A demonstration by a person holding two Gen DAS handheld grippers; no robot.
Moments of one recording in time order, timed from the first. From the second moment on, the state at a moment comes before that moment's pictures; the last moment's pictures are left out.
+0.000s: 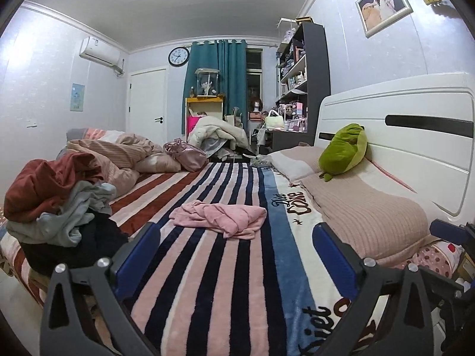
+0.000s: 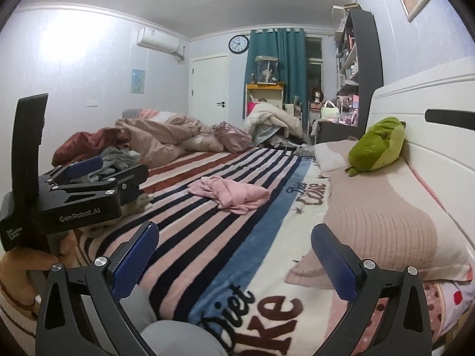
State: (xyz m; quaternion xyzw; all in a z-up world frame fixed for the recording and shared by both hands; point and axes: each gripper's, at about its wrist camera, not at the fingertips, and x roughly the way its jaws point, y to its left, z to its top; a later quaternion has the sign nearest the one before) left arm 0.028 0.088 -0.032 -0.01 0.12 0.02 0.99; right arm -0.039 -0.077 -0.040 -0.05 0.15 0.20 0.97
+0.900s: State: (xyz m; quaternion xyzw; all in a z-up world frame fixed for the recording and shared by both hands) left arm 0.009 0.094 -0.028 0.01 0.10 0.06 0.99; right arm -0.043 -0.070 -0.036 -0.03 0.15 0.22 0.96
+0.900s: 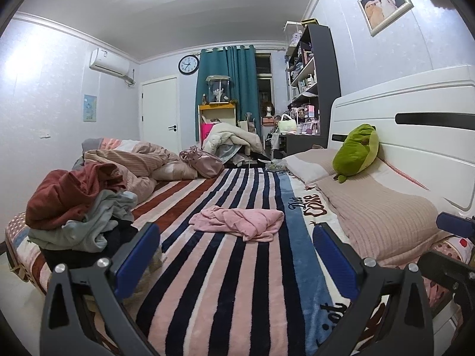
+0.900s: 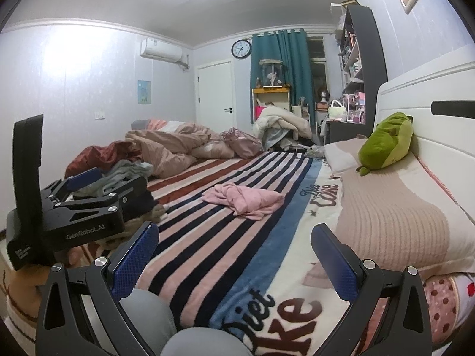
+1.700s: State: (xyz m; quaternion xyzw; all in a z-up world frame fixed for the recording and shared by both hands) left arm 0.002 0.096 -0.025 0.01 0.10 0.06 0.99; right arm -0.046 -0.052 -0.037 -0.01 0.15 0.23 0.96
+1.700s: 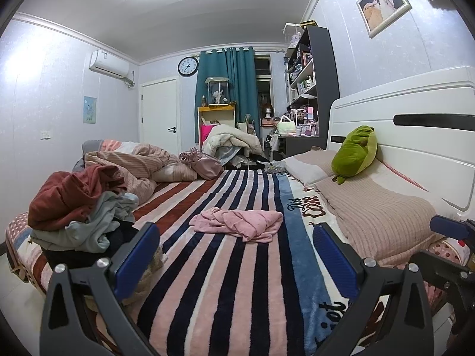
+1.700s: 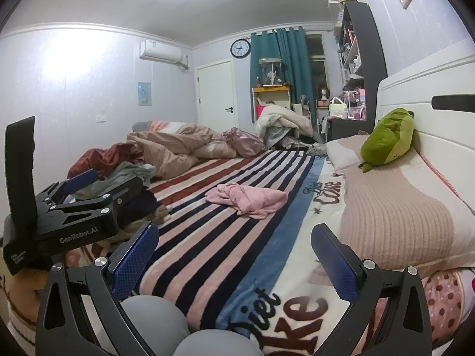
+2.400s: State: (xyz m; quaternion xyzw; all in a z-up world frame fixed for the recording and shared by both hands) left arm 0.002 0.093 -0.023 0.01 0.10 0.06 0.99; right arm -0.046 -0.050 -0.038 -0.01 0.15 0.23 0.96
